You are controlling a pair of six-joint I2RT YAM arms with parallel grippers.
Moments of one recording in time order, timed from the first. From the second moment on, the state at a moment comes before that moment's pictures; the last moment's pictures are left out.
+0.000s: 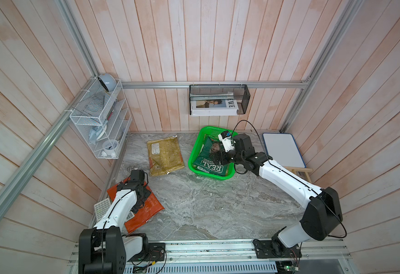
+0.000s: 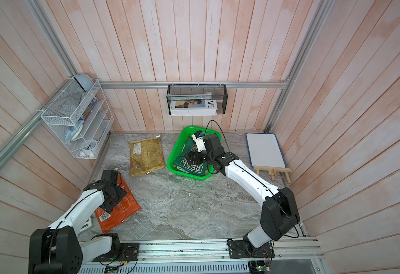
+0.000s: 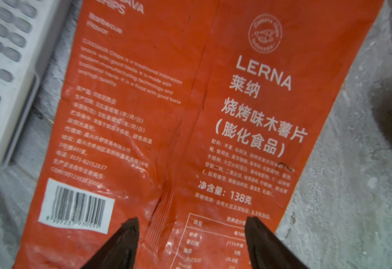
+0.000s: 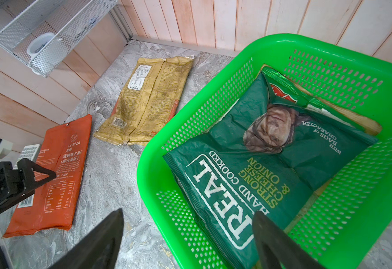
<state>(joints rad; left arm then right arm) 0.08 1.21 0.65 -0.76 -0.16 -0.93 0.58 1.54 1.27 -0.33 -0.20 0.21</state>
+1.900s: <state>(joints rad) -0.66 2.03 1.79 -0.61 -0.15 -0.69 0.46 0.78 0.70 0.10 0.26 0.31</state>
